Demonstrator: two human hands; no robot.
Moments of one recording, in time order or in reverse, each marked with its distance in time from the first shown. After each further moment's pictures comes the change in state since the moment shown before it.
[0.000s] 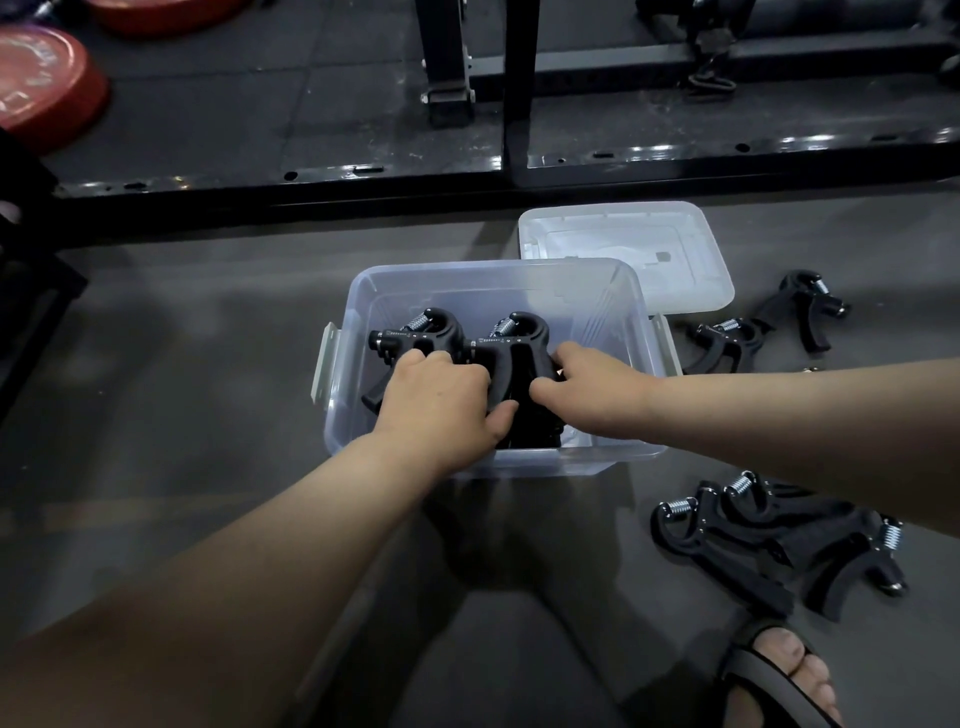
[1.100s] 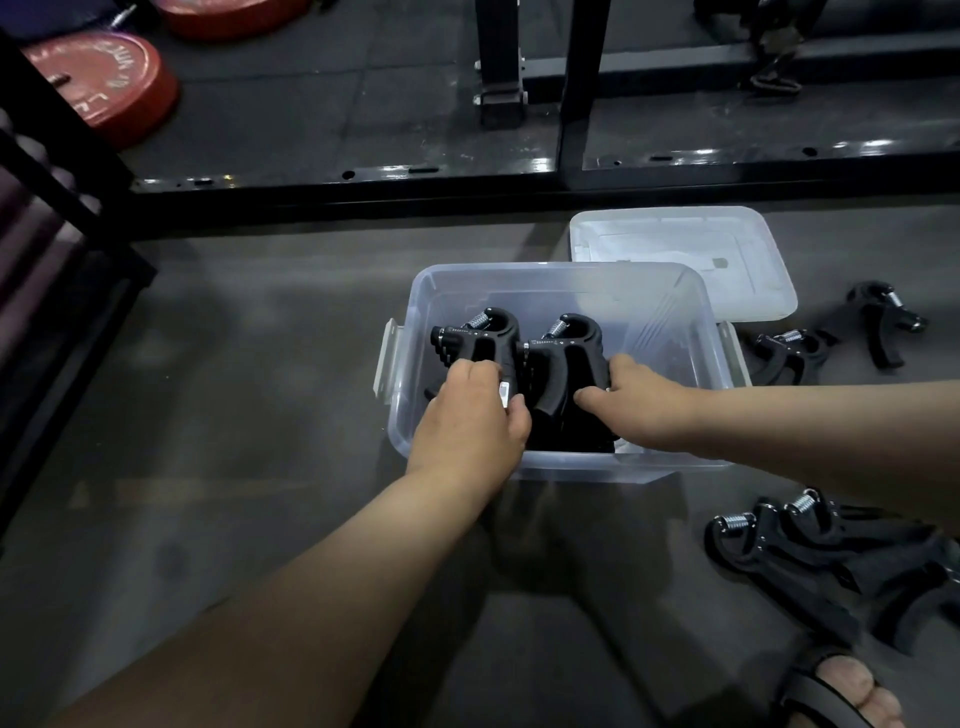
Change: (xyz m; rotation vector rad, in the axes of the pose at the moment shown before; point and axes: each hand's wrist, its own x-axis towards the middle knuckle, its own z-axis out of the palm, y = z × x) left_hand -0.033 -0.012 -0.001 -0.530 0.008 -0.367; right_hand 0.014 -0.002 0.020 0.033 -0.022 0.125
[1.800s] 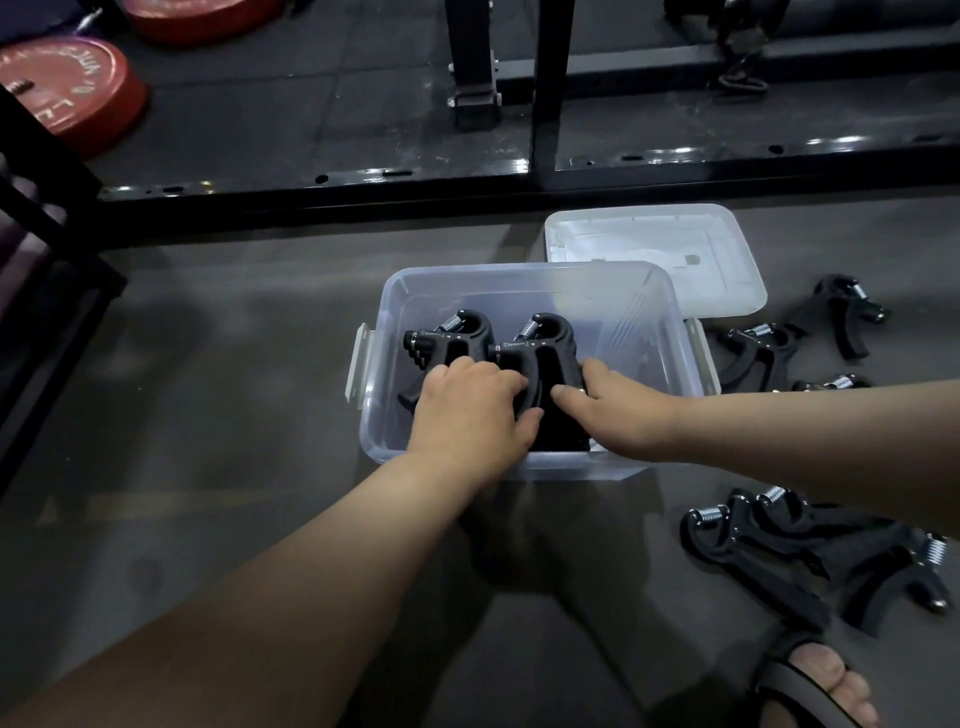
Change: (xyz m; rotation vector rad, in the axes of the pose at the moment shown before) left_hand 0.017 0.013 0.013 0.361 0.033 0.332; right_hand -0.009 0.010 -0.001 0.012 -0.006 -0.145
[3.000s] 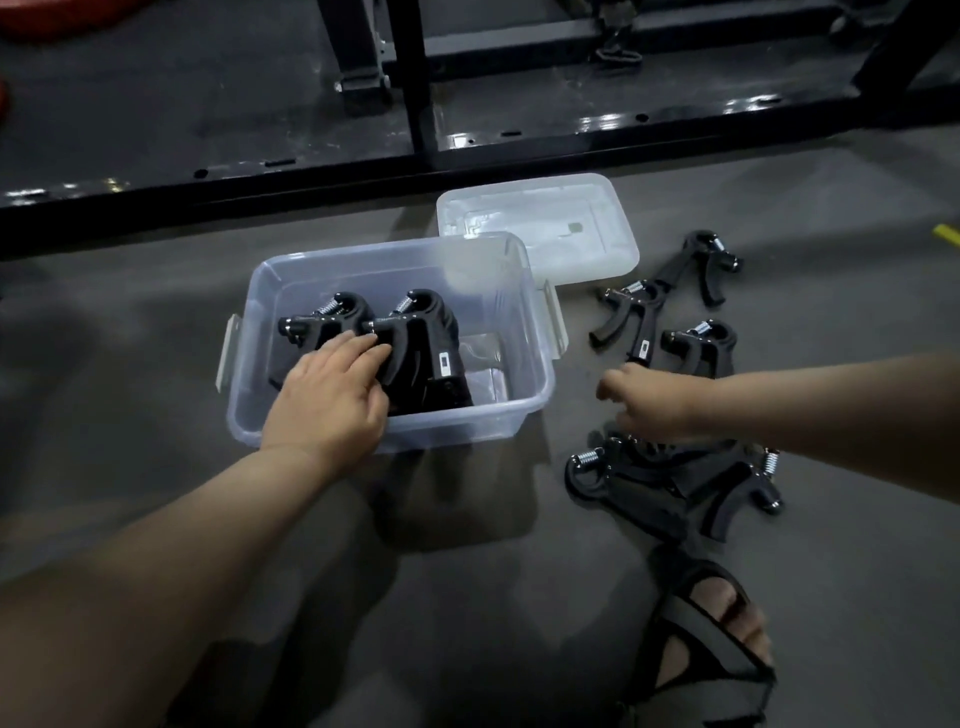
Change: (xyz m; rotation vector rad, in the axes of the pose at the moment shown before) left_hand -0.014 -0.003 0.015 0.035 0.015 0.038; right_hand -0.048 0.177 -0.055 -0.440 -0.150 0.045
